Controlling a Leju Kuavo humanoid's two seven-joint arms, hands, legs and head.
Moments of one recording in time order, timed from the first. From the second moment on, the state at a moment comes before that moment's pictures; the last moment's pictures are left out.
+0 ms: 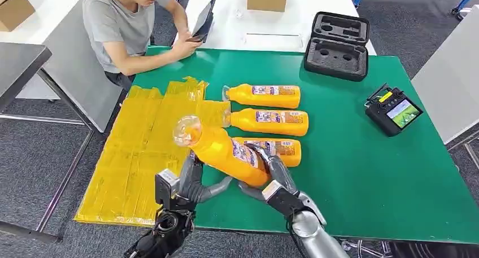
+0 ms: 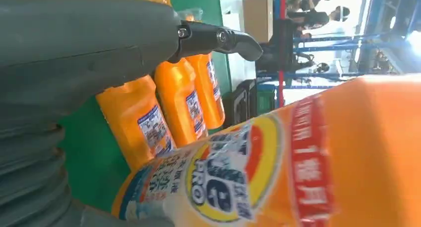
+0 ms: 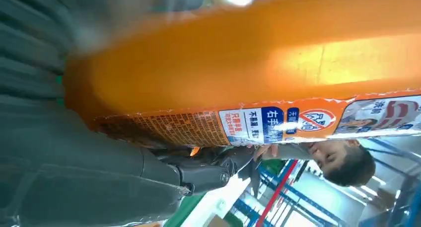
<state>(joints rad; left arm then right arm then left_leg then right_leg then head) -0.24 -0.14 -0.64 -1.10 -0.11 0.13 -0.63 -0.21 0.02 0.54 -1.13 0.26 -0.03 -0.70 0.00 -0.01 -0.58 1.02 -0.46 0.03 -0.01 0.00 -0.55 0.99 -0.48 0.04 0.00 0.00</state>
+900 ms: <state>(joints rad) -0.23 -0.13 -0.64 -1.15 -0.09 0.01 -0.63 -0.17 -0.01 0.45 -1.12 0.31 -0.10 -0.70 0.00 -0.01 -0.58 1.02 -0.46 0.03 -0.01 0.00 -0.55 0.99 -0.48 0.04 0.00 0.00</state>
